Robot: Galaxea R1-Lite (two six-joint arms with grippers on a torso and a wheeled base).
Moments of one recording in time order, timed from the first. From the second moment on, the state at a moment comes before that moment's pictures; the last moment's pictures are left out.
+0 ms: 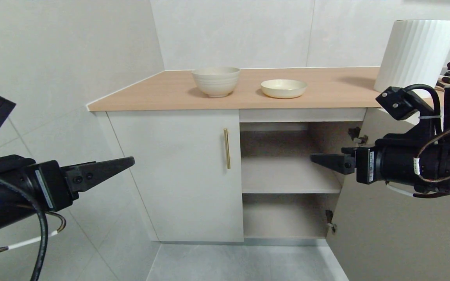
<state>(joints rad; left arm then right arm) -0.26 1.14 -0.71 -0.18 -0.19 -0.30 0.50 1.46 -0.90 -0.25 0.09 0.16</state>
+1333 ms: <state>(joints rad) -0.26 1.13 -0.68 -0.18 -0.19 -0.23 0.53 1.44 -0.90 -0.21 0.10 0.16</state>
